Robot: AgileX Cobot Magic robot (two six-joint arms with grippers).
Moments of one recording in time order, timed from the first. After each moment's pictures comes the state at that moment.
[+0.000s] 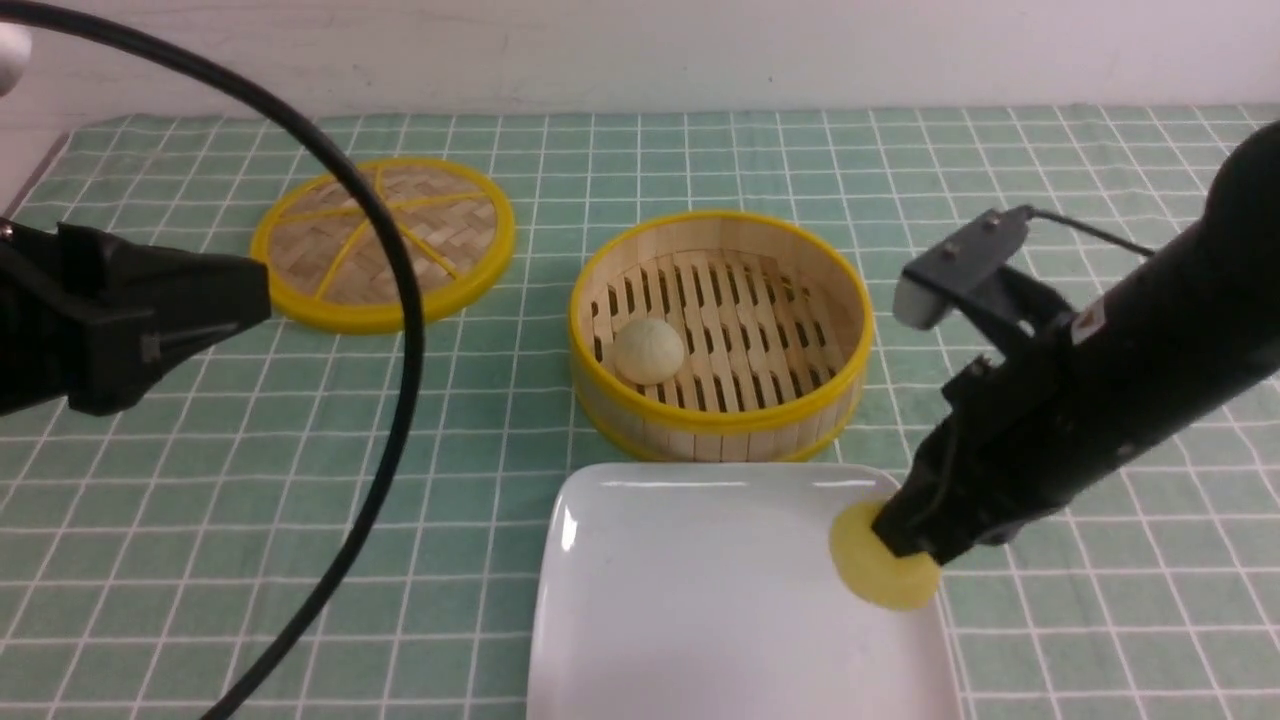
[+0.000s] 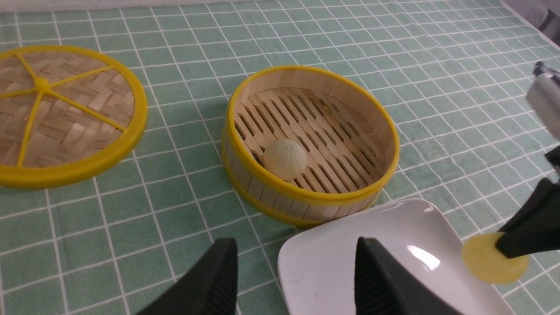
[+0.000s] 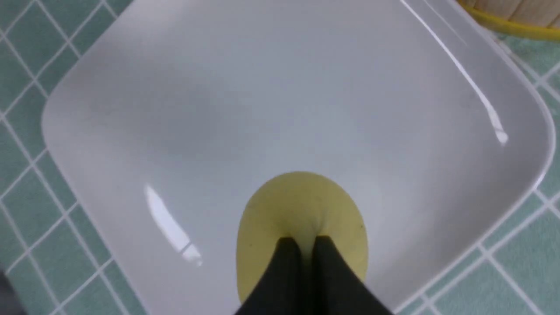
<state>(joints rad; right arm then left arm) 0.43 1.53 -1.04 0.57 0.82 -0.65 0.13 0.87 -0.88 -0.87 0.86 0.77</state>
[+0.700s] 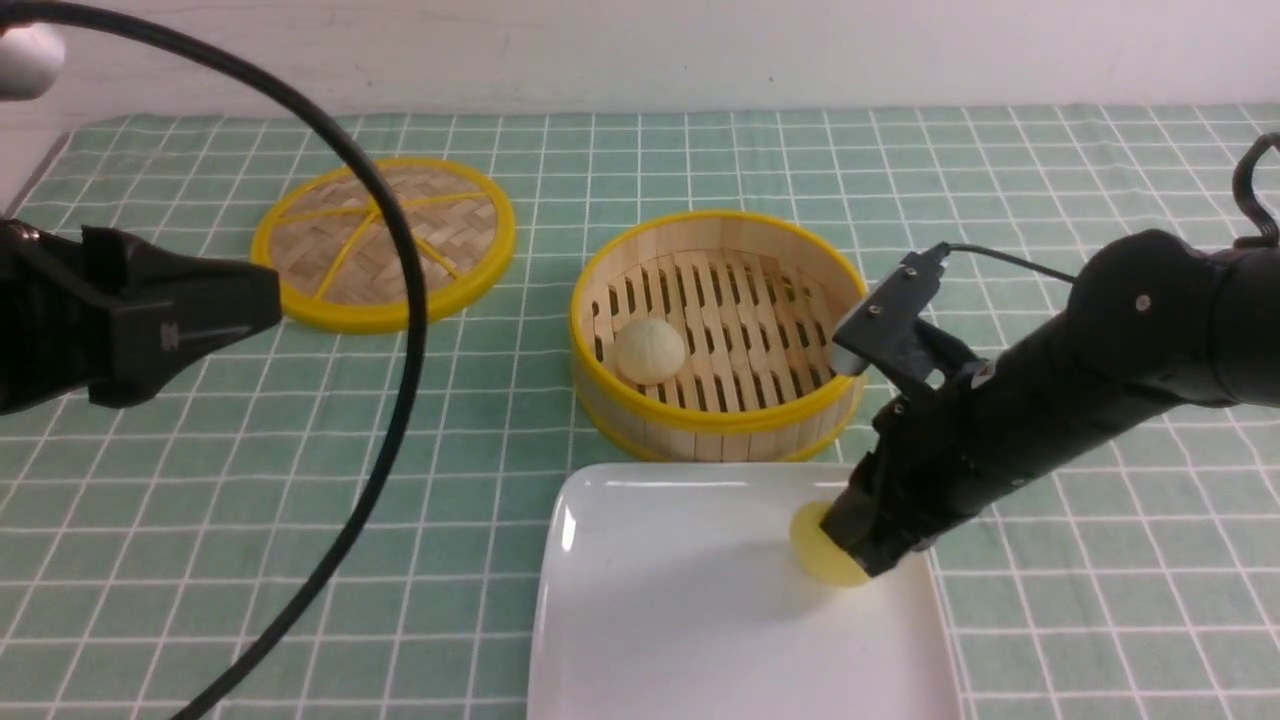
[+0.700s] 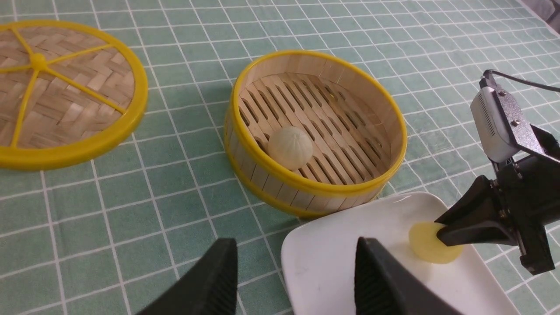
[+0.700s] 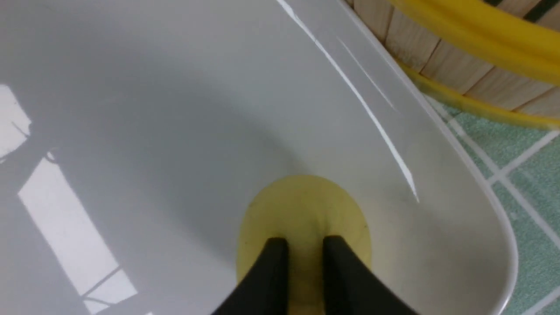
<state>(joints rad) 0.43 1.71 -1.02 0.61 0.59 -0.83 0.13 0.92 -0.88 -0.87 0.86 0.77</state>
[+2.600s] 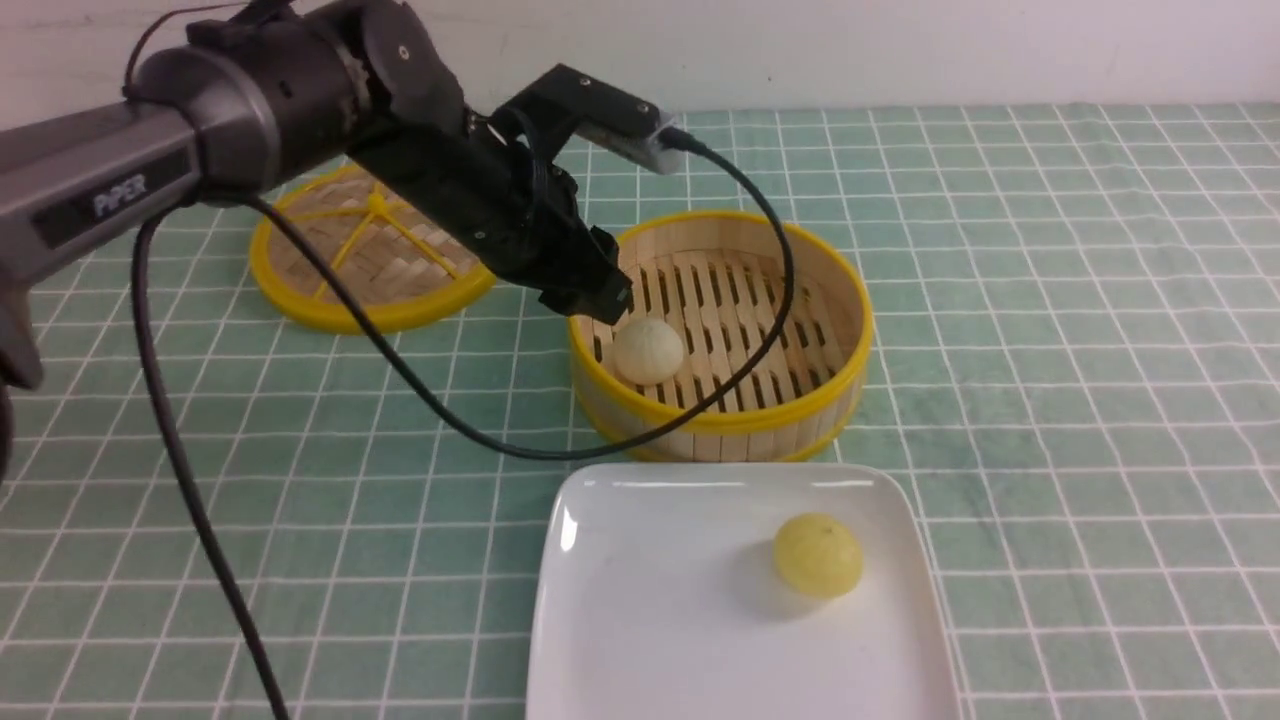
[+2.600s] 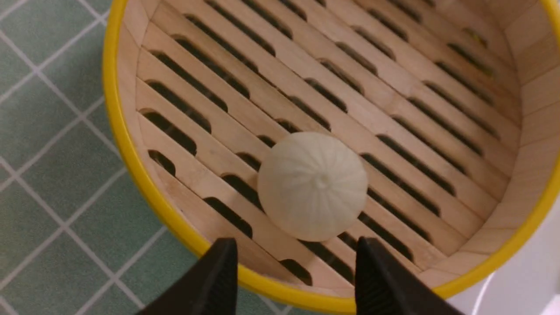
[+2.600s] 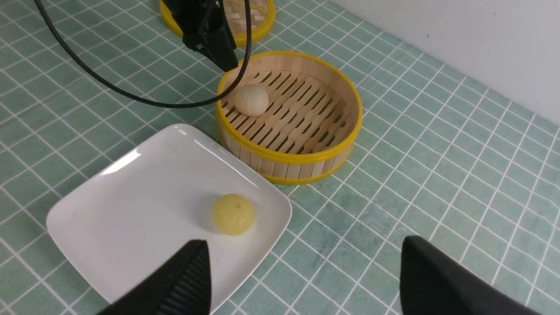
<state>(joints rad) 0.37 0.65 -1.24 0.20 1.17 -0.31 -0.35 1.99 -1.66 -0.41 0.81 0.67</state>
